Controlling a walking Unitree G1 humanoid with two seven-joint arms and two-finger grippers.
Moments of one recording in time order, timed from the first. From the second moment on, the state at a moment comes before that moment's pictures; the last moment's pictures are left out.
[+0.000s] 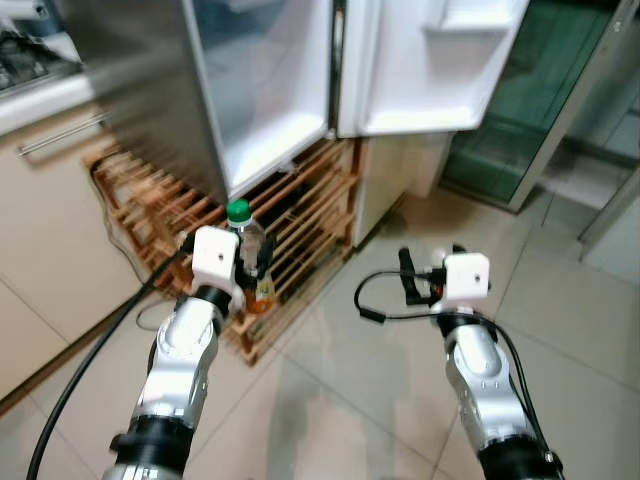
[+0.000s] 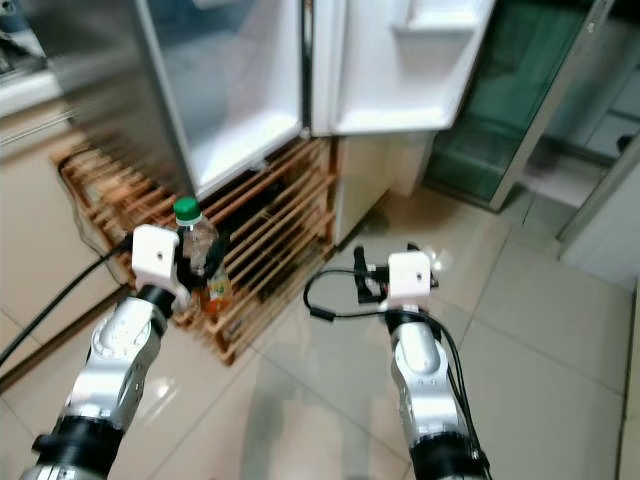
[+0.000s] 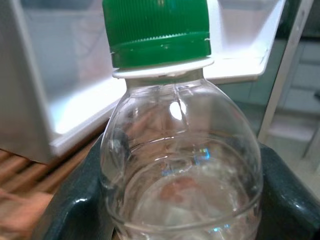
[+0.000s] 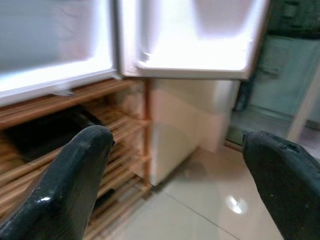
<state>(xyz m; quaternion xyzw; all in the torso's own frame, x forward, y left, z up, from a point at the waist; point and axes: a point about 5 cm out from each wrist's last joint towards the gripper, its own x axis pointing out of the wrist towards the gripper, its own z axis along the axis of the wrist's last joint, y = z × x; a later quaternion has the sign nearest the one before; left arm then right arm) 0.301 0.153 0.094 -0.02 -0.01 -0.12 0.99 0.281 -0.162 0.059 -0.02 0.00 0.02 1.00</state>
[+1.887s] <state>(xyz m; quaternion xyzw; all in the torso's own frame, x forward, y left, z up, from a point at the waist) 0.291 0.136 0.101 0.04 -0.03 -0.17 0.98 0.268 -0.157 0.063 -0.04 -0.01 0.06 1.00</state>
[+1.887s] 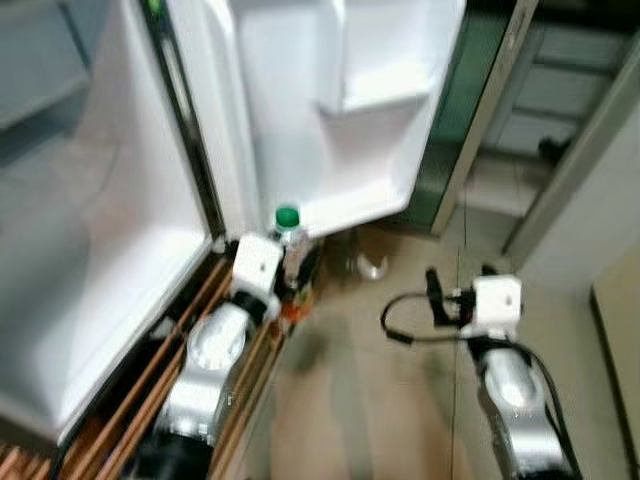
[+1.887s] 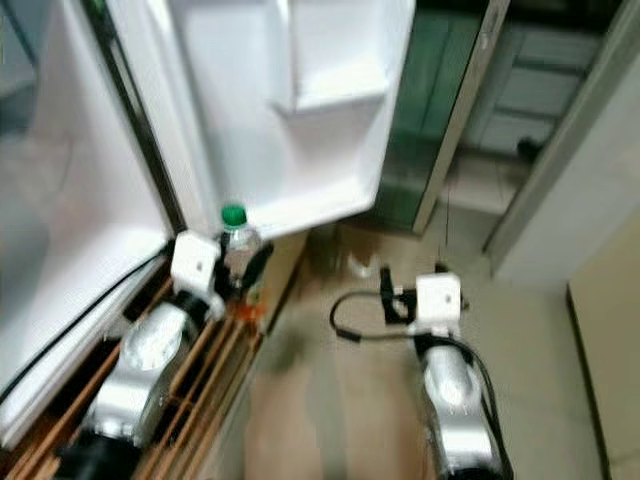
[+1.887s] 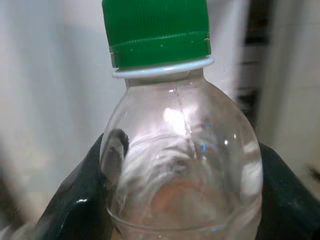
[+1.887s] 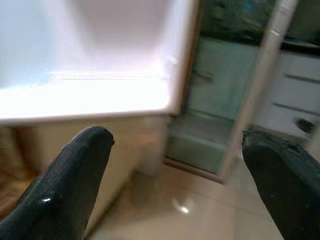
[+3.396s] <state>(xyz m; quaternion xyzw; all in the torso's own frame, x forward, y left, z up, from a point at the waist) 0.312 0.137 0.122 0.07 -0.05 -0.09 0.99 0.266 -0.151 0.068 -0.04 -0.01 0.07 1.00</state>
